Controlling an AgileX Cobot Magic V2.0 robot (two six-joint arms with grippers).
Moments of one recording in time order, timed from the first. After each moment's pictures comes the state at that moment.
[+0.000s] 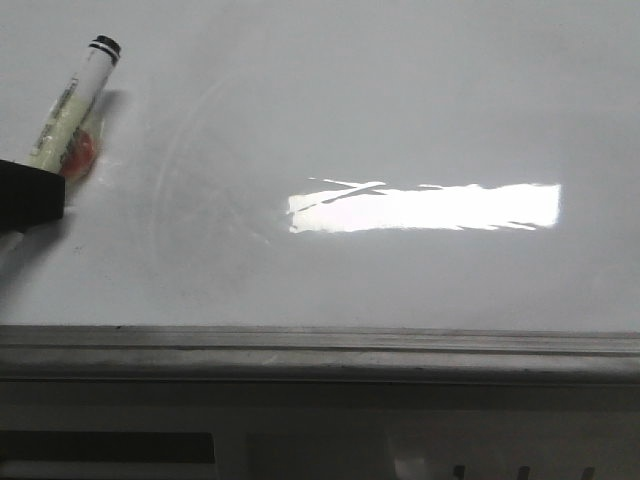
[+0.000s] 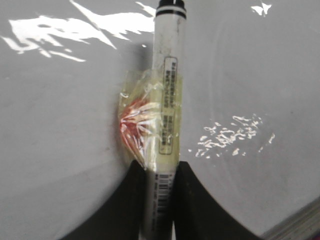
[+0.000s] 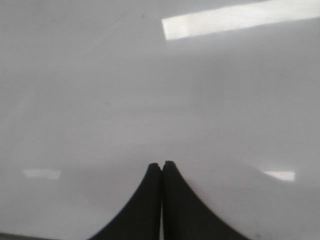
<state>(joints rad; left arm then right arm) -0.72 0.99 -0.22 -0.33 -0.38 0.11 0.12 0.38 -0.17 0.19 0.22 -0.03</state>
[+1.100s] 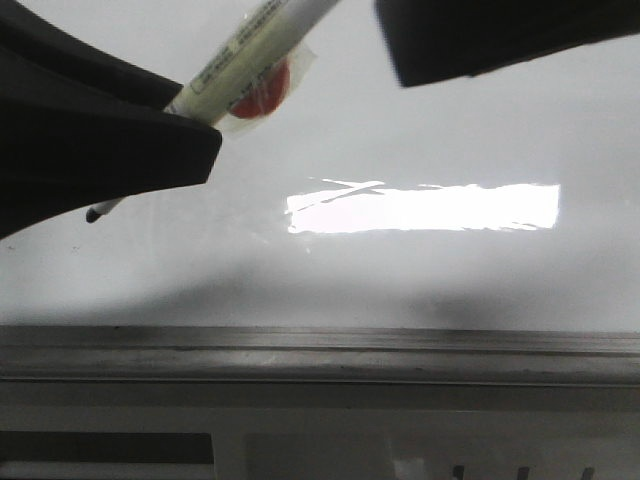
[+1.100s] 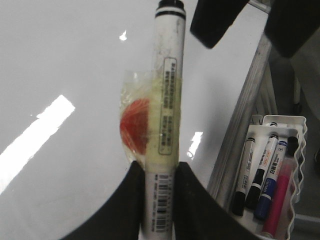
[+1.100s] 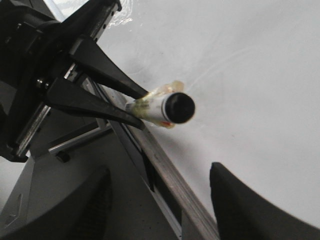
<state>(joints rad) -0.88 0.99 -0.33 0.37 -0.39 0.11 0.92 0.85 -0.60 0.23 0.24 -0.24</state>
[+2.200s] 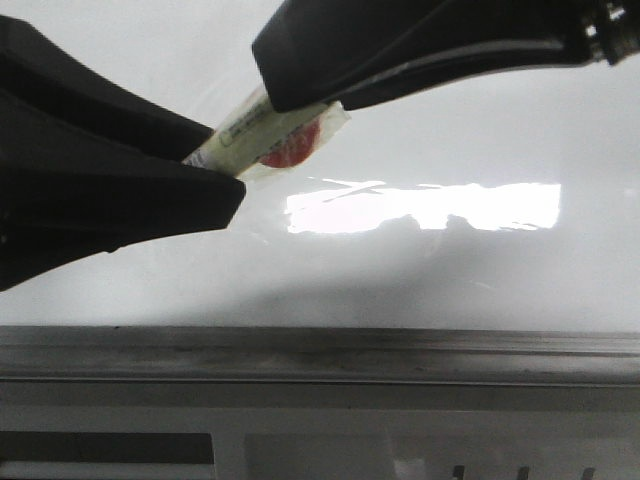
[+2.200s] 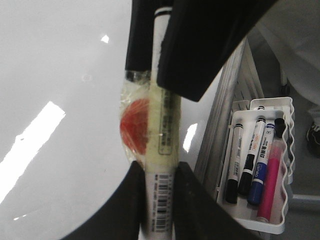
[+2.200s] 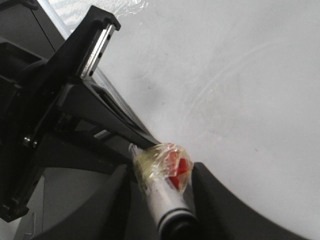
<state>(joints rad) -0.88 1.04 -0.33 0.47 -0.41 0.11 0.94 1.01 -0.67 0.34 0.19 -0.25</state>
